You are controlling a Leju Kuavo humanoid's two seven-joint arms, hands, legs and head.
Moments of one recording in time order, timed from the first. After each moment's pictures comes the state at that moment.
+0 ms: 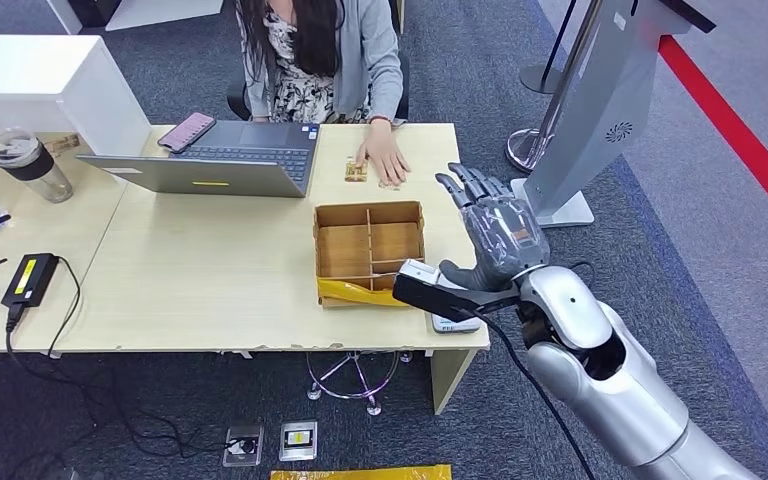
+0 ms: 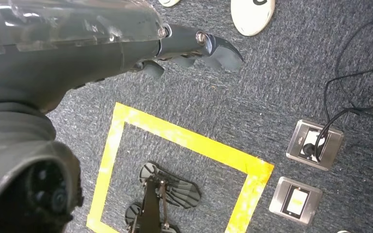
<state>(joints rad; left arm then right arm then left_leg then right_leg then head) -0.11 0.32 -0.48 -0.17 0.83 0.01 -0.09 -0.58 -0.27 0.66 -1.51 0.97 0.10 0.25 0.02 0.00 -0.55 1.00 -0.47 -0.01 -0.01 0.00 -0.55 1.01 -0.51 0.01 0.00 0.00</state>
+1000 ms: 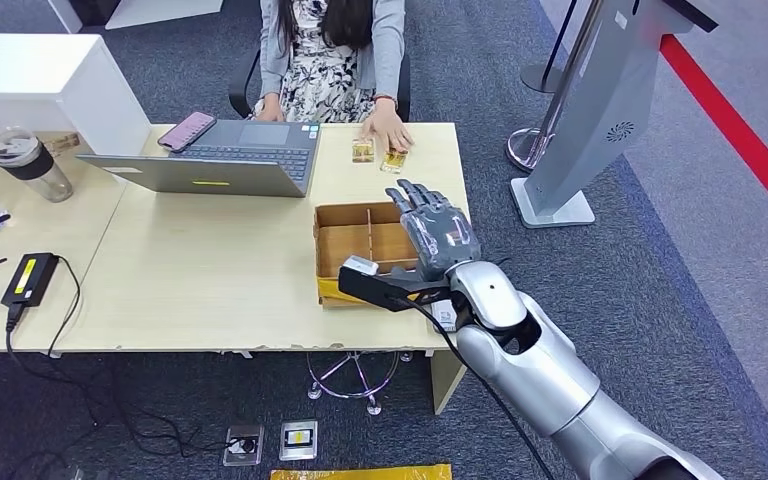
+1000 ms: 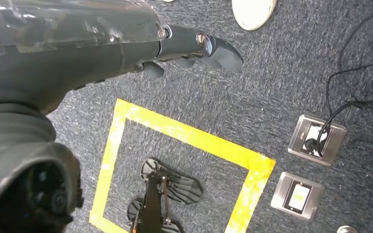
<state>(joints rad) -0.12 0.31 -0.48 -0.17 0.84 0.00 -0.08 -0.66 -0.04 0.73 -1.13 1.01 0.05 0.23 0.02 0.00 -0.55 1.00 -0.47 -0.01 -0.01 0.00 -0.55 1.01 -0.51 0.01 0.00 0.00</state>
